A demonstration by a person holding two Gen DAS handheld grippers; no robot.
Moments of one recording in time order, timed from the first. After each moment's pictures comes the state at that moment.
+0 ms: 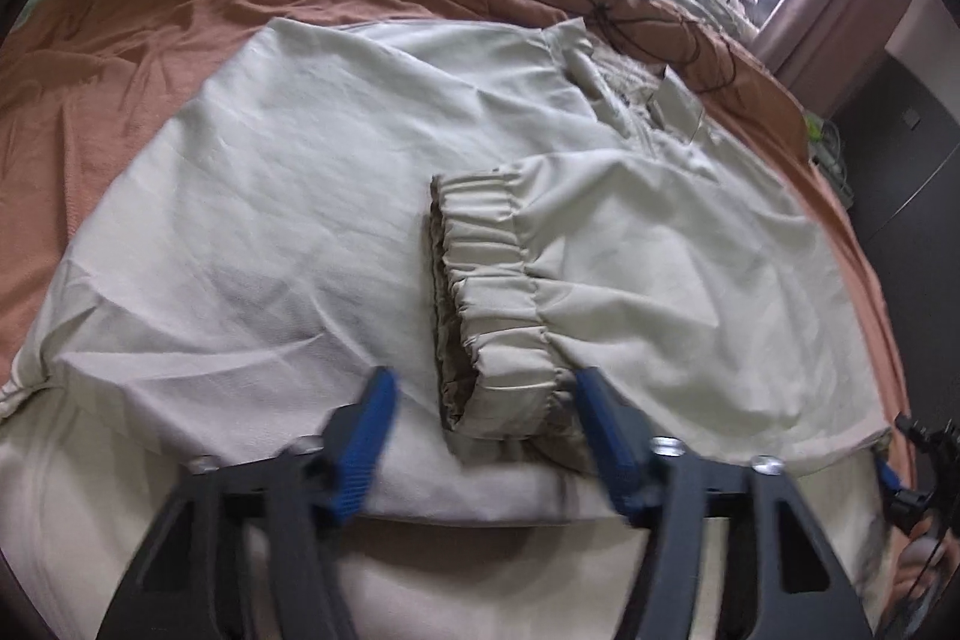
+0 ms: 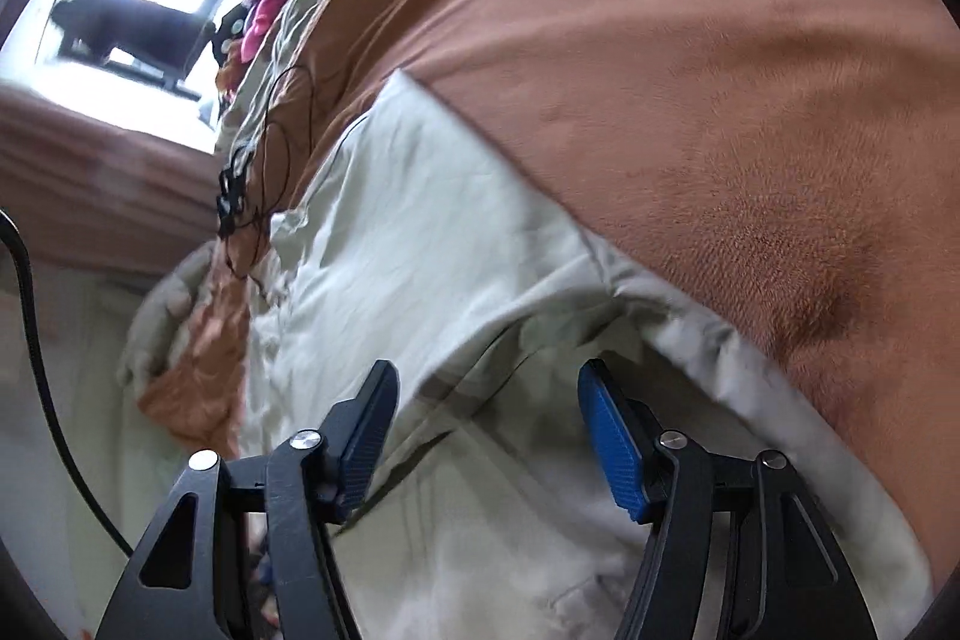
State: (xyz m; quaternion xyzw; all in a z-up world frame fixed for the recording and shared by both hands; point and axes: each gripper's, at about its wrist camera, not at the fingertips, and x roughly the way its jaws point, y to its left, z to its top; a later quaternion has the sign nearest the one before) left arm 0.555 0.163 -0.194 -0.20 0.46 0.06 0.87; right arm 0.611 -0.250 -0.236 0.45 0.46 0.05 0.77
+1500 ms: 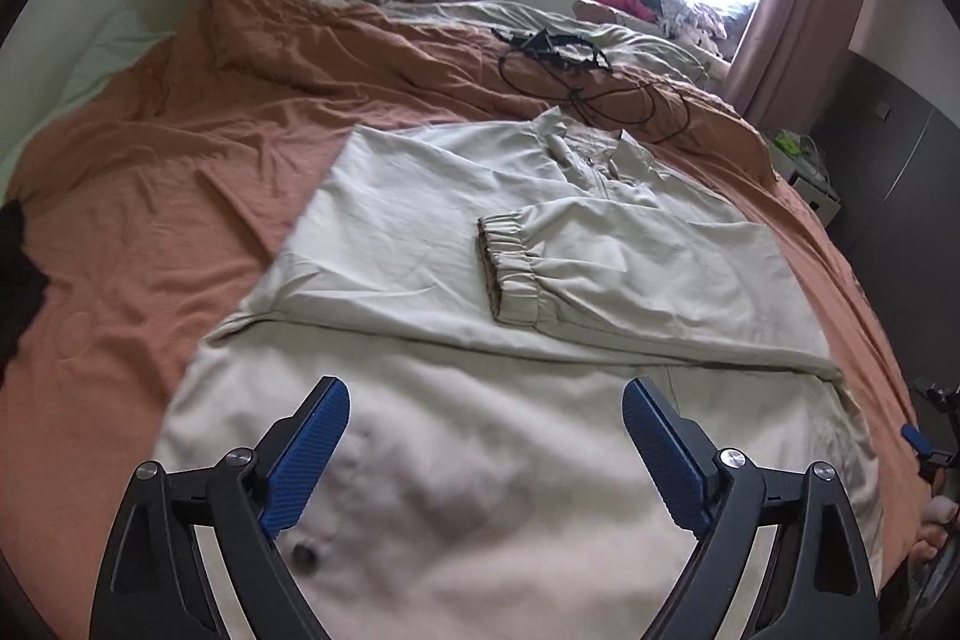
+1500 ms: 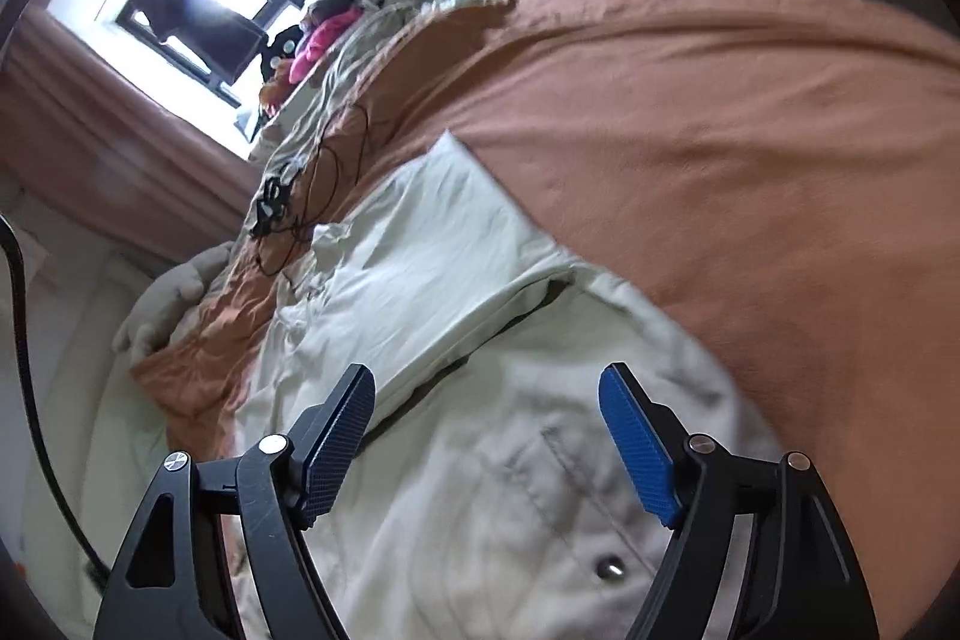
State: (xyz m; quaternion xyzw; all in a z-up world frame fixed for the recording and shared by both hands) left arm 0.399 0.149 -0.087 -0.15 0.38 0.09 0.91; right arm 0.508 -0.263 -0.152 0.36 0.39 0.04 0.85
